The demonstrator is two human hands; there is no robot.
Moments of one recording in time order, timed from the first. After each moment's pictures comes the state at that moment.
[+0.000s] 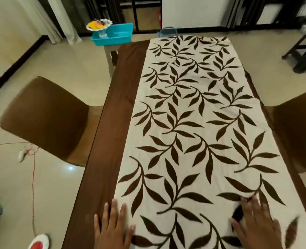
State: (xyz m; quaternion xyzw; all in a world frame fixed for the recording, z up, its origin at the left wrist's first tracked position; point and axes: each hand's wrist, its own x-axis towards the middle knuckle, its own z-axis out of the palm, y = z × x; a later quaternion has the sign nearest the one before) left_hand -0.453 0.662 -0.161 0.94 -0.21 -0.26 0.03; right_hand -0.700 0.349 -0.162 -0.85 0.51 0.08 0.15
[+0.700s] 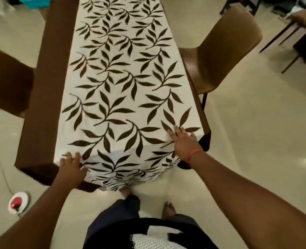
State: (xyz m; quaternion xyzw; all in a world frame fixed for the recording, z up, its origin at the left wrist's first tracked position) left_hand -0.634 0.718 -0.147 0.93 -0.26 -0.25 -0.04; right_hand -0.912 0.378 -0.130 -0.92 0.30 0.22 0.15
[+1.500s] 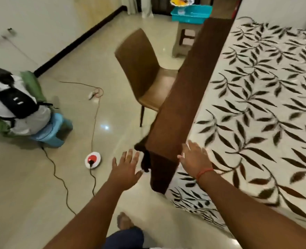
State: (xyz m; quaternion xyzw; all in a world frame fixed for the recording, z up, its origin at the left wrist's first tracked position) left_hand -0.537 0.942 -0.120 0.95 -0.20 -0.23 -0.01; right_hand -0.588 0.661 -0.110 -0.98 0.11 0.14 0.10
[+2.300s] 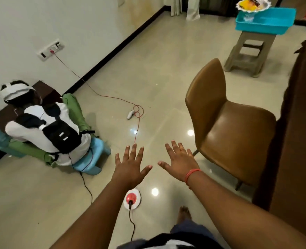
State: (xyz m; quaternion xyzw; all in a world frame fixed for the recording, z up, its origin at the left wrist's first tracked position) left_hand -0.079 1.117 -0.075 0.97 -0.12 -0.21 -0.02; right_hand -0.085 0.894 -0.109 -0.97 -0.04 0.18 0.17
